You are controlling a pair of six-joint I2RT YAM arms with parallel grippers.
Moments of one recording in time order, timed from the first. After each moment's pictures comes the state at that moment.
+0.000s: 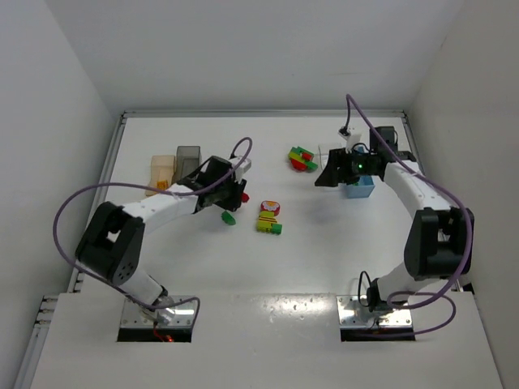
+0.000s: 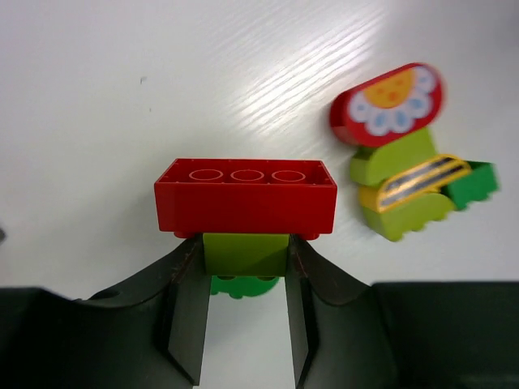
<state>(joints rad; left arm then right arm) -0.52 1.59 0.95 -0.22 0.06 -0.06 0.00 1.56 1.11 -0.51 -0.73 -0.12</state>
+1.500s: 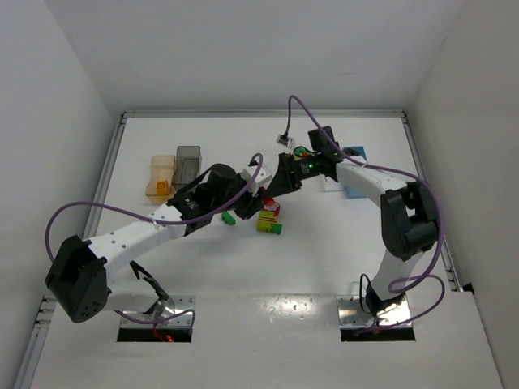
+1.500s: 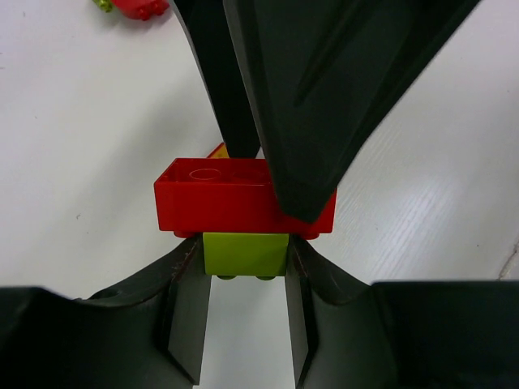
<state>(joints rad) -0.73 1.28 0.89 -0.12 0.19 0.10 0.36 1.79 1.21 -0.27 -1.19 0.25</state>
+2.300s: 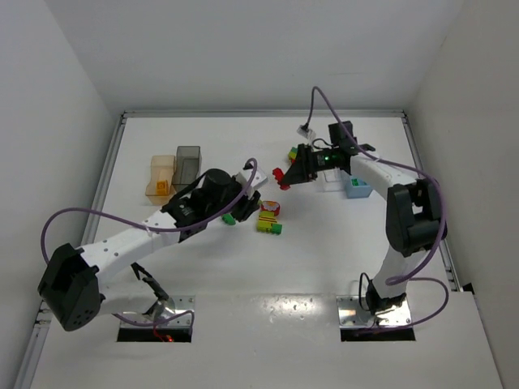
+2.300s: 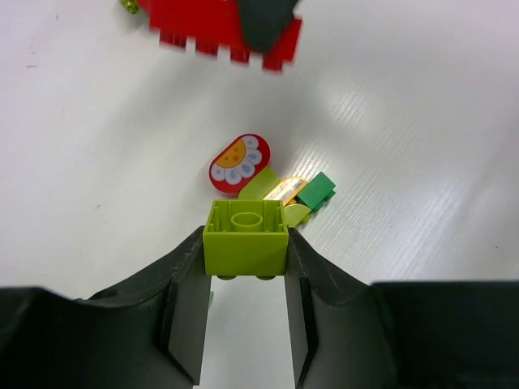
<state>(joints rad) -0.73 1.23 0.83 -0.09 0.13 0.12 0.26 1.80 1.23 -0.28 -1.16 0.23</state>
